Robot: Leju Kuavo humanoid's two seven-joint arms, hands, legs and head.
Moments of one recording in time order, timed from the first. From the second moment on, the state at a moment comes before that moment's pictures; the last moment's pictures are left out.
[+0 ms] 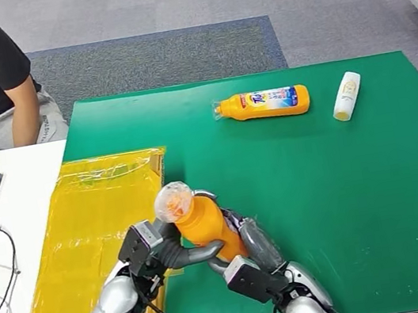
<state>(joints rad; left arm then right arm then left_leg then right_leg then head) -0.23 0.02 -0.55 -1.39 0.08 -0.22 -0.31 -0.10 0.01 0.68 -1.39 0.38 -0.26 -0.38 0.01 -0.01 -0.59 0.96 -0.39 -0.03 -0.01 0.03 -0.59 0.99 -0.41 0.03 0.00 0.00</state>
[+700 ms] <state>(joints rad) -0.24 0.04 -0.55 -1.38 0.13 -0.25 -0.31 -0.10 0.01 0.68 -1.39 0.37 -0.26 -0.38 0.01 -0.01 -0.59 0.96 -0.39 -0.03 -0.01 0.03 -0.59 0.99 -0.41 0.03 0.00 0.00</state>
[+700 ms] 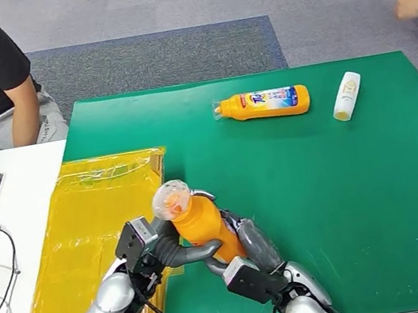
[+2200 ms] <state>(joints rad) -0.23 0.18 -0.50 -1.47 -0.23 -0.07 -0.26 -0.05 0.01 0.67 -1.41 0.37 -0.26 -0.37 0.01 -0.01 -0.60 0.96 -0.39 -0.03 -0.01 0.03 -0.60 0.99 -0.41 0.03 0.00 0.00</state>
